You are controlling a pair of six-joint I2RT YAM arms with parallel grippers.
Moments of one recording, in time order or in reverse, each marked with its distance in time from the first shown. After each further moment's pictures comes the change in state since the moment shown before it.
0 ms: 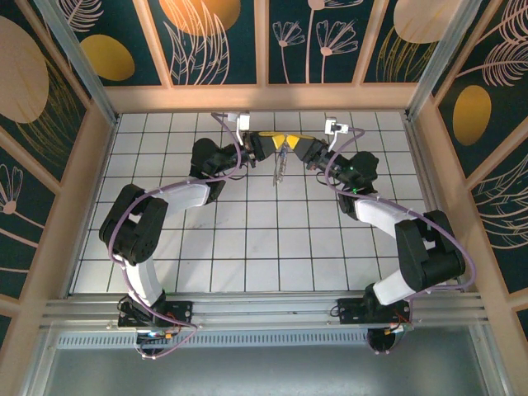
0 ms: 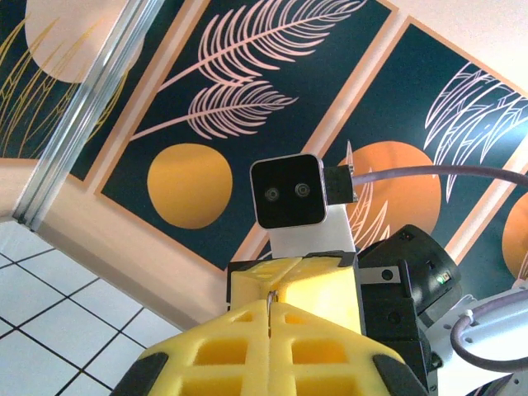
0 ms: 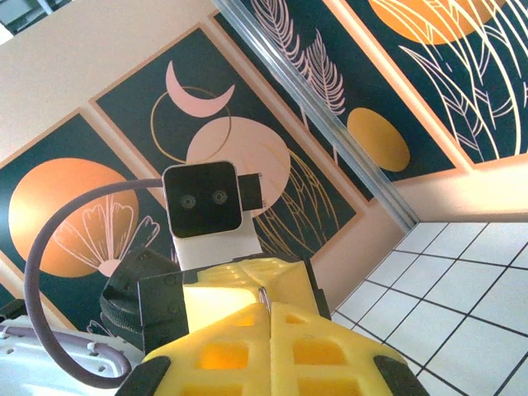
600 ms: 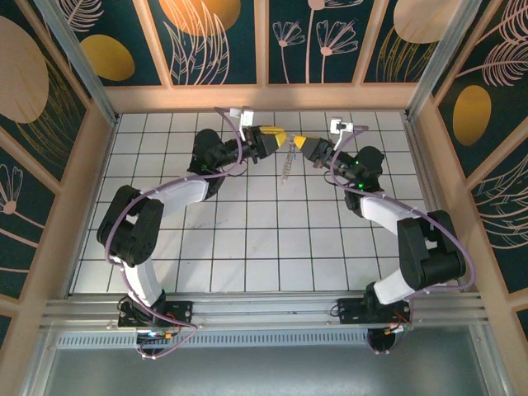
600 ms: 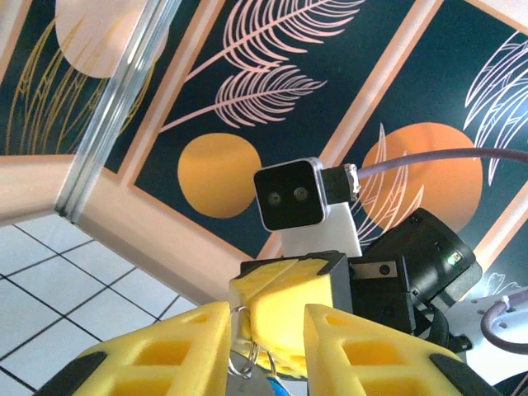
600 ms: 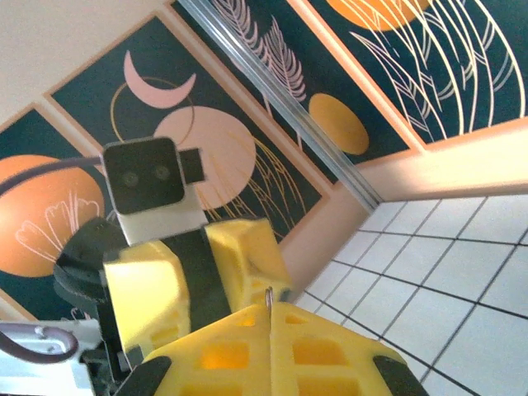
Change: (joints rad) left arm 0.019 -0.023 0.065 -0.206 -0.004 0.151; right arm -0.084 0.002 0.011 -0.124 -0.064 -0.045
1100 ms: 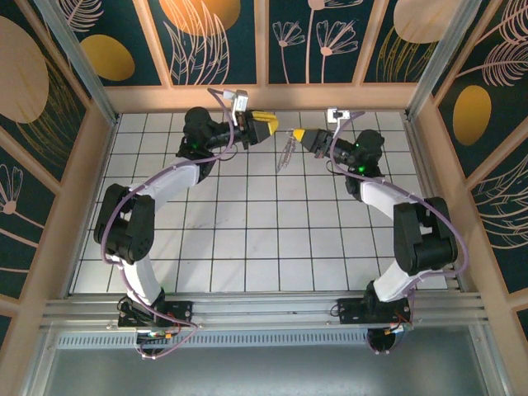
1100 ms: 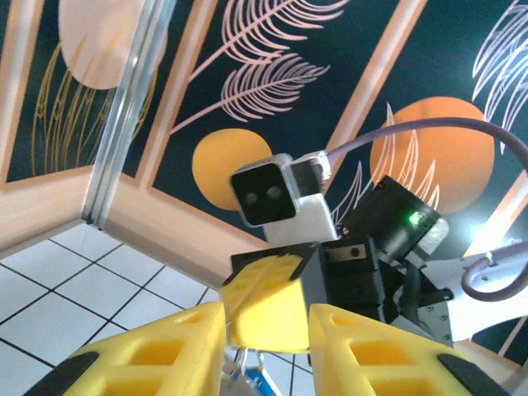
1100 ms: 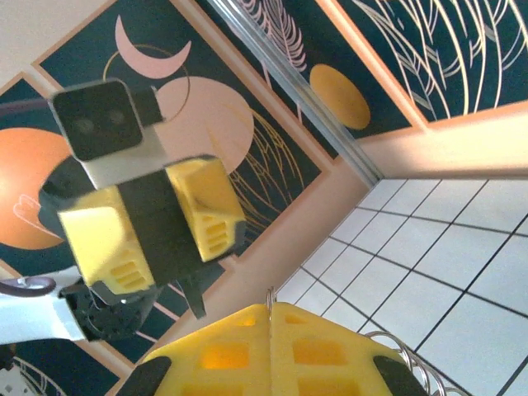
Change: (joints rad) left arm 0.079 0.015 0.177 -0.225 0.164 0.136; right arm -0.047 0.123 0.160 -0.085 -0.156 -0.032
